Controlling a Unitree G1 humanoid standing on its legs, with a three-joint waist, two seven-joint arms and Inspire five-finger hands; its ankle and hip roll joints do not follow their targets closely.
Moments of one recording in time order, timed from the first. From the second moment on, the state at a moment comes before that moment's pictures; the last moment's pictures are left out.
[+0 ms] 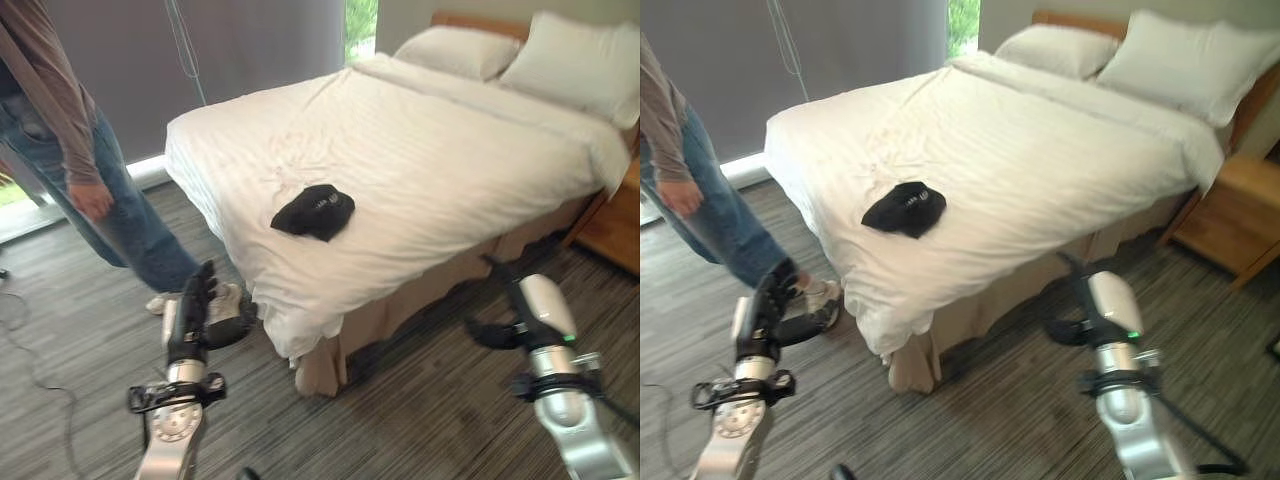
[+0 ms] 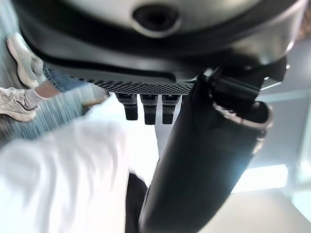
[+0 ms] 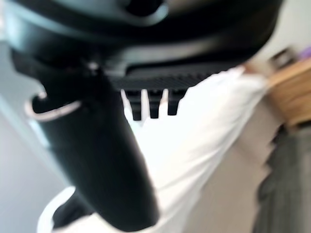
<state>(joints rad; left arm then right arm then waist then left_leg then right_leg) 0.18 0.40 0.03 0.05 -0.24 -0.18 0.23 0.13 -0.62 0.12 0.01 -0.35 -0.05 -0.19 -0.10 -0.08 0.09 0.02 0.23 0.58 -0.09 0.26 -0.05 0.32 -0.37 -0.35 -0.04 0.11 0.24</state>
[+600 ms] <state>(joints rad) 0.07 0.42 -0.11 0.24 -0.27 -0.16 0.14 -0.27 -0.80 0.18 0.53 -0.37 0.03 -0.27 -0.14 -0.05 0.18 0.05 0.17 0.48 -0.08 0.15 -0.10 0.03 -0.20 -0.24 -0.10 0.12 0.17</state>
